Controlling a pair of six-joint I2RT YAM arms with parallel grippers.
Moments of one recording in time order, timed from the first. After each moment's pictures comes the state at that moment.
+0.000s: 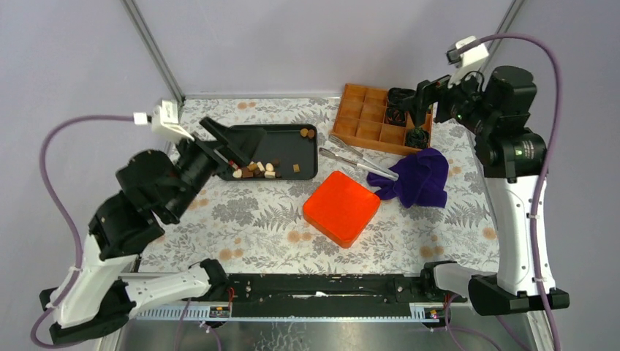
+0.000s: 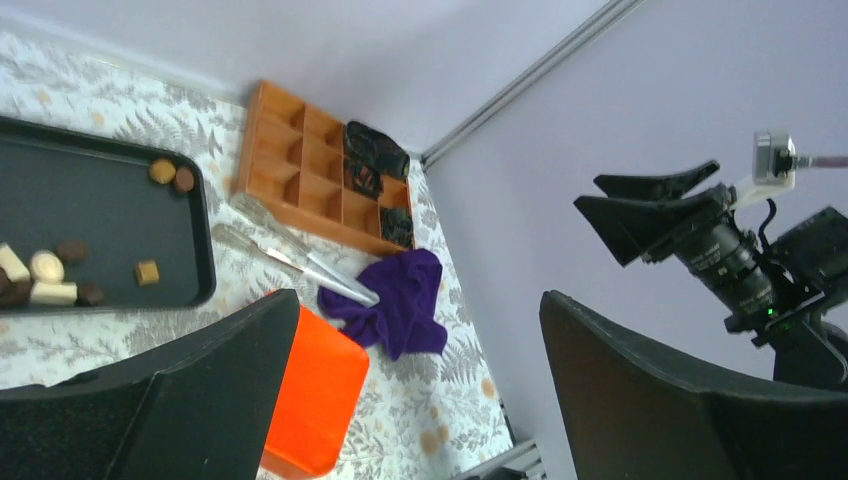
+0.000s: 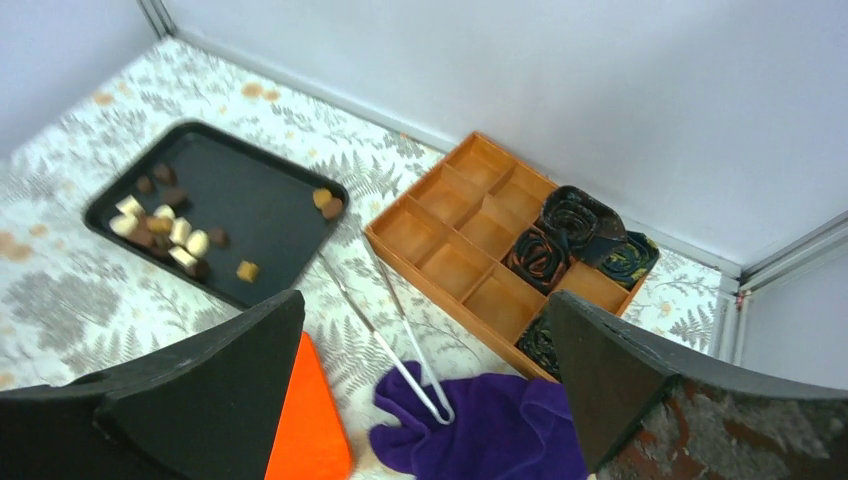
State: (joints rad) left arm -0.92 0.83 1.45 -0.68 -0.49 -0.80; right arm 0.12 1.22 1.73 -0.76 -0.34 -0.18
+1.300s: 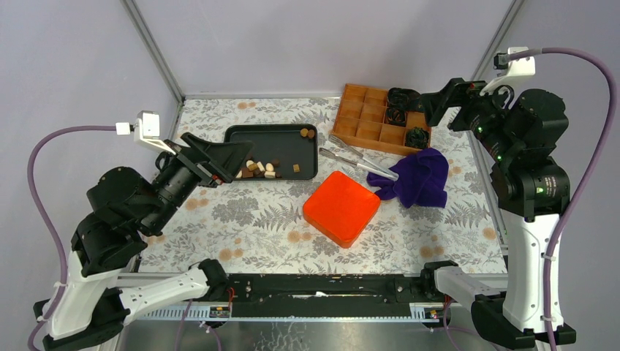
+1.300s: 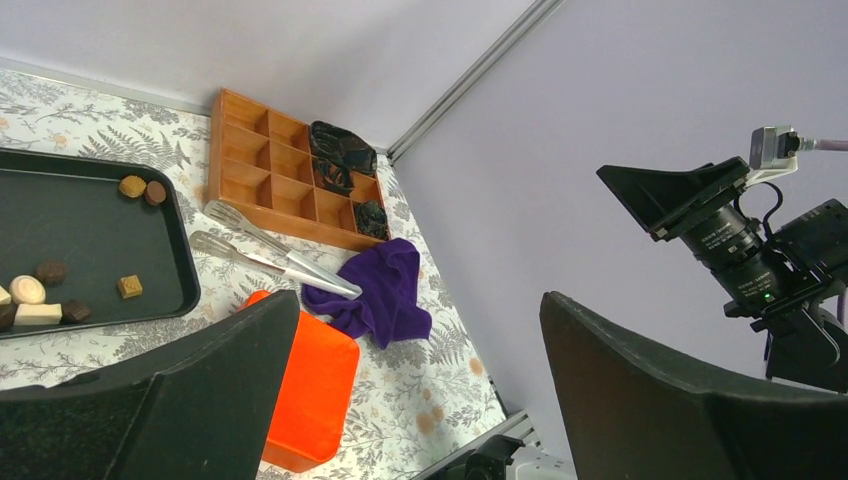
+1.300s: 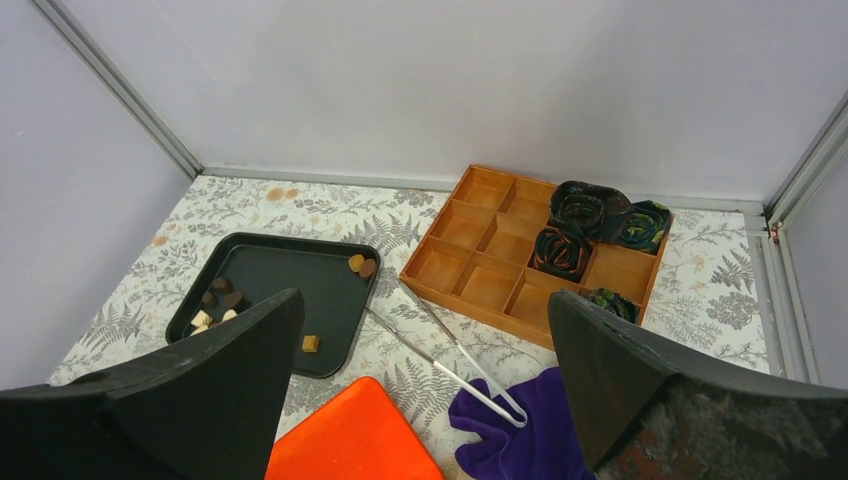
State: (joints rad) left arm -0.92 0.77 1.50 -0.69 -0.41 -0.71; right arm 0.11 1.06 1.74 -0.75 -0.16 0.17
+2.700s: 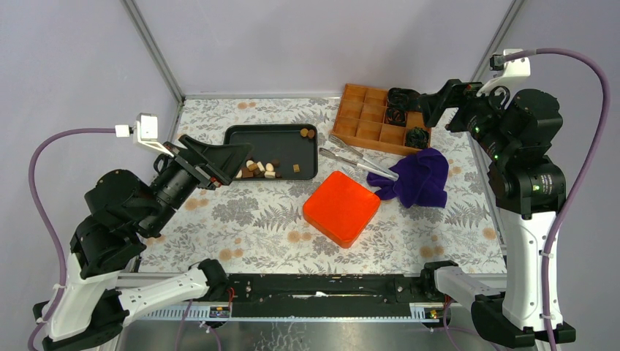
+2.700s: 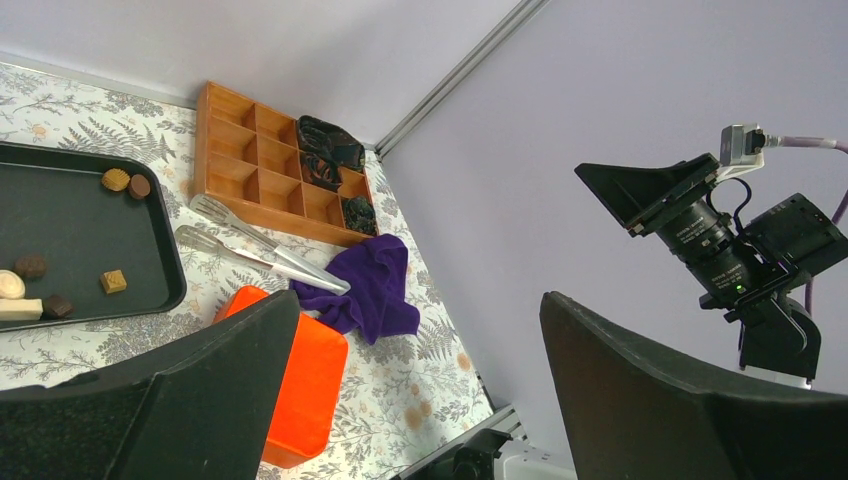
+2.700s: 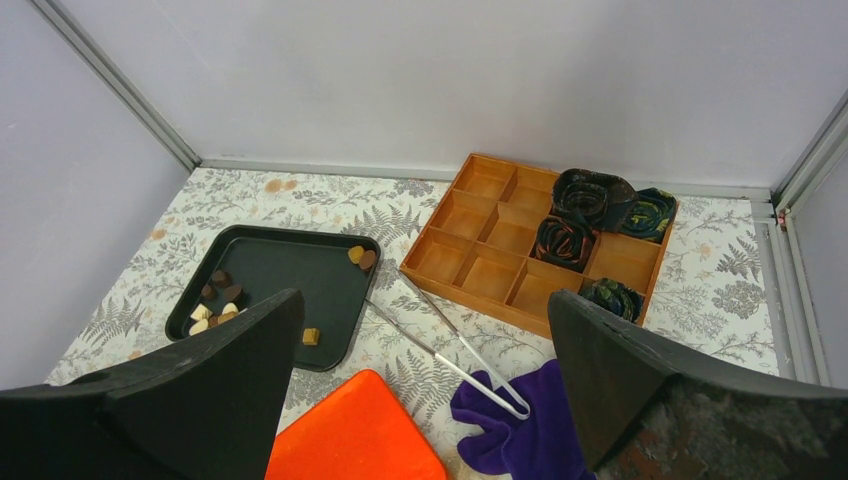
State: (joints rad) left arm -0.92 0.75 1.48 -0.68 -0.39 -0.73; right arm 0.11 1.06 1.71 -0.74 -0.17 0.17
